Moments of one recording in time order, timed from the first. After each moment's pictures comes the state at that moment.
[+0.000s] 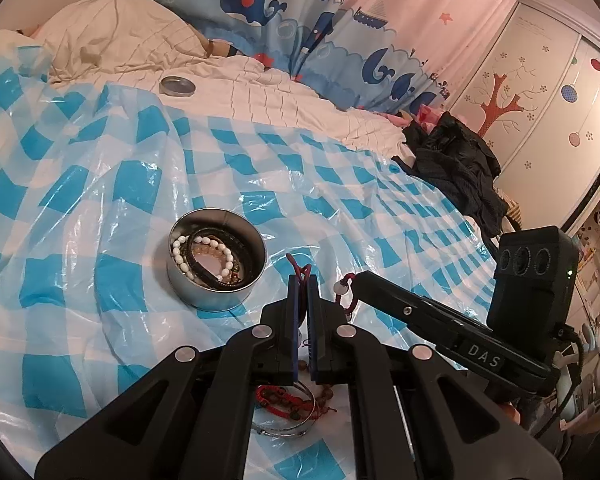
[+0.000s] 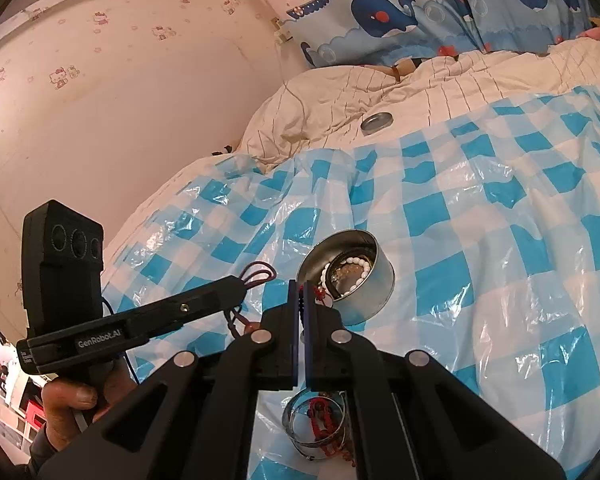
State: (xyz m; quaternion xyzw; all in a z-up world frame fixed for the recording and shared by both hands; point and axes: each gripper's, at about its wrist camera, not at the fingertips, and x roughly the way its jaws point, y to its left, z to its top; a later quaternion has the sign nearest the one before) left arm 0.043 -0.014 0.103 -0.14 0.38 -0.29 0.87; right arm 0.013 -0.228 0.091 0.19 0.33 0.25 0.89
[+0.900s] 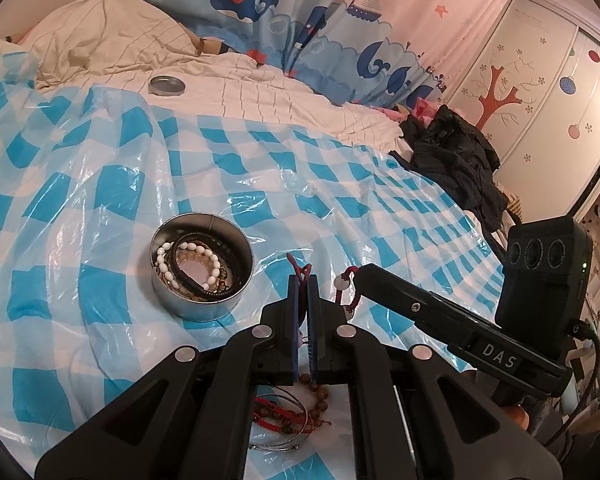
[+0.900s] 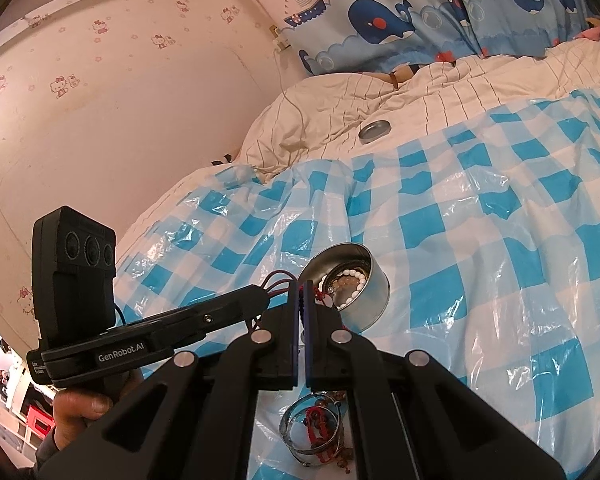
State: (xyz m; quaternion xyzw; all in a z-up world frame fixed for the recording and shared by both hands) left arm 0.051 -0.032 0.099 -0.13 0.39 -0.29 0.86; right arm 0.013 -0.235 0.100 0.20 0.32 0.25 0.89
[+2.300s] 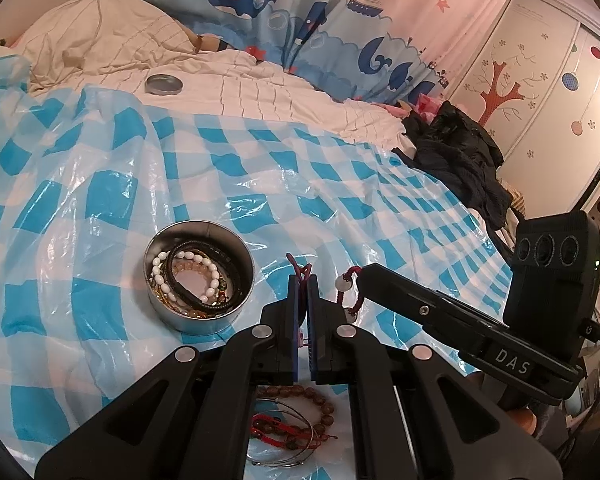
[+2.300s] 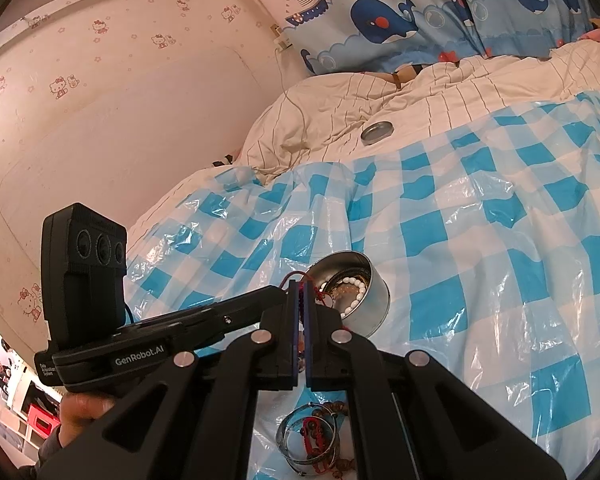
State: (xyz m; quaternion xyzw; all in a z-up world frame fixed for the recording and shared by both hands) left arm 0.065 -0.041 0.096 -0.13 0.39 -0.29 0.86; right arm 0.025 -0.235 0.100 0.20 0.32 0.25 0.89
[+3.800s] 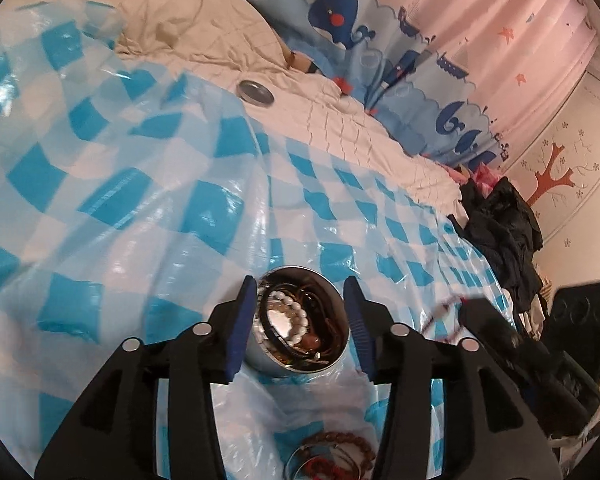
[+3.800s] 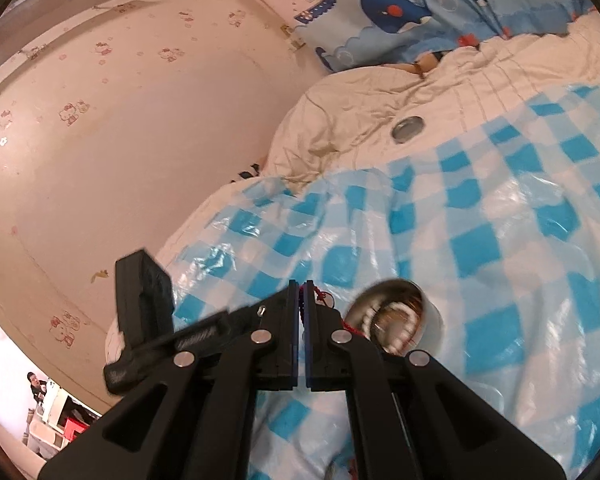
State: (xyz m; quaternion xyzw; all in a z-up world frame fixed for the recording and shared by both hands) left arm 0.110 0.036 0.082 -0.23 0.38 -0.18 0.88; right arm 0.071 -0.211 0.115 0.25 0.32 0.30 0.86
